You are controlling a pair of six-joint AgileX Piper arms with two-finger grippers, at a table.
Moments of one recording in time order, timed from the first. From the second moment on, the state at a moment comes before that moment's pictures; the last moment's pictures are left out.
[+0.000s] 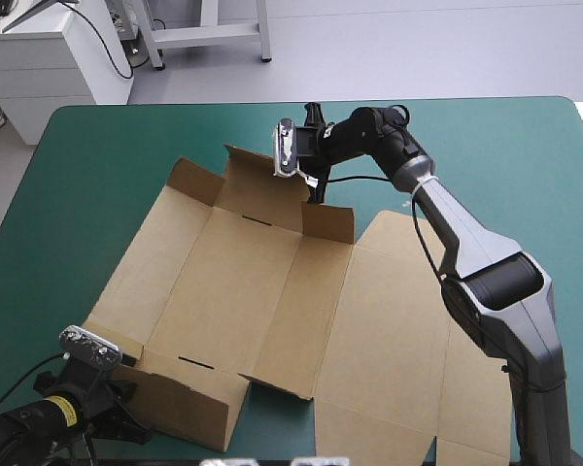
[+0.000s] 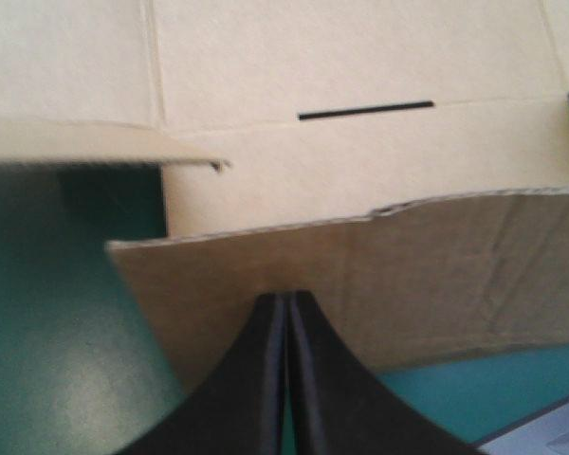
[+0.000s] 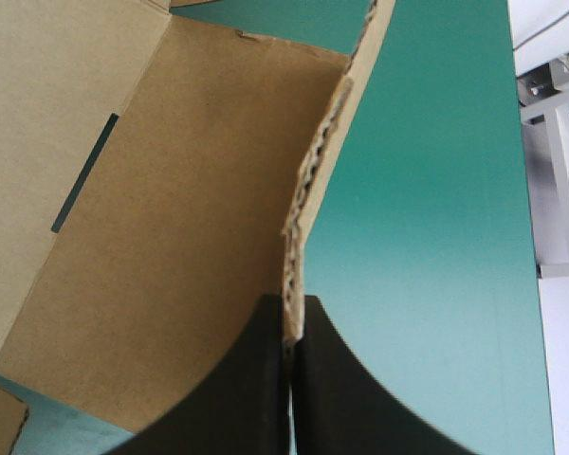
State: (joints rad) left arm -0.43 0.49 -0.49 -0.01 1.05 0.00; right arm 0.44 2.17 -2.15 0.45 0.88 -1.46
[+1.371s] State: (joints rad) left arm -0.43 0.49 -0.49 -0.02 1.05 0.00; right arm 0.48 2.17 -2.15 0.70 0.84 -1.88
